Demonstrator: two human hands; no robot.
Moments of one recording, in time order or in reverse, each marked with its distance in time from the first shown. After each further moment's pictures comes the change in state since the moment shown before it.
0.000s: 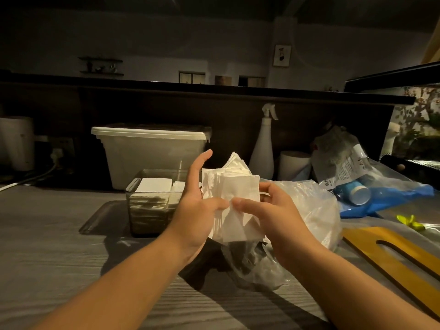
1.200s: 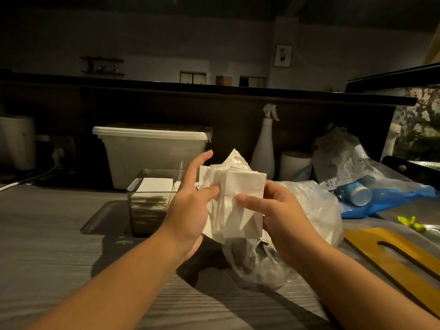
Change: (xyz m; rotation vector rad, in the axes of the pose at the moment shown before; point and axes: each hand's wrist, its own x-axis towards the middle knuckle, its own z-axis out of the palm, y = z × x) left_hand 0.005 0.001 -0.009 0.016 0.051 -0.062; right_hand 0.001 -0.005 -0.005 0.061 -0.076 -0.042
